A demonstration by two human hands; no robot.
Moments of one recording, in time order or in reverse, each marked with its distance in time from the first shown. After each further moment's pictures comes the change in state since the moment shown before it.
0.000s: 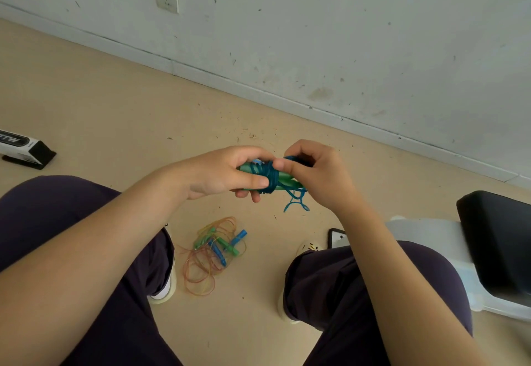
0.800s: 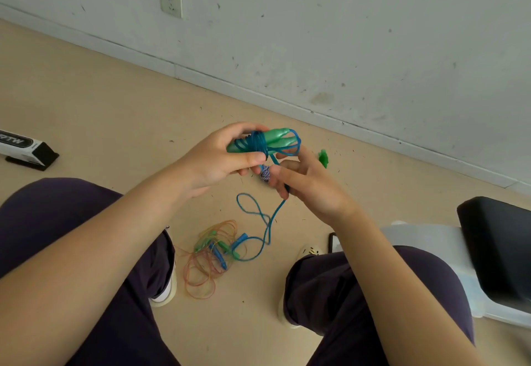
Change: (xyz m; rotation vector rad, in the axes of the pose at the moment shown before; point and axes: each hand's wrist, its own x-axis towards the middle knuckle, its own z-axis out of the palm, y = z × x) left_hand -0.002 0.007 -0.002 -0.259 0.357 0.146; right_hand -0.001 0.005 0.013 0.415 -0.223 0.162
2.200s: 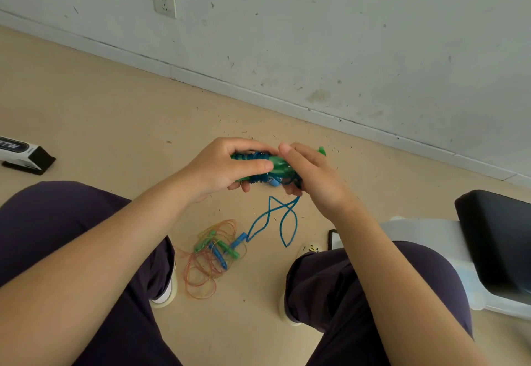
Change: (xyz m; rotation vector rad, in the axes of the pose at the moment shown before) left_hand 0.000 -0.008 0.008 0.188 -0.020 -0.043; right_hand -0.002 -0.008 -0.003 -0.081 0.129 -0.013
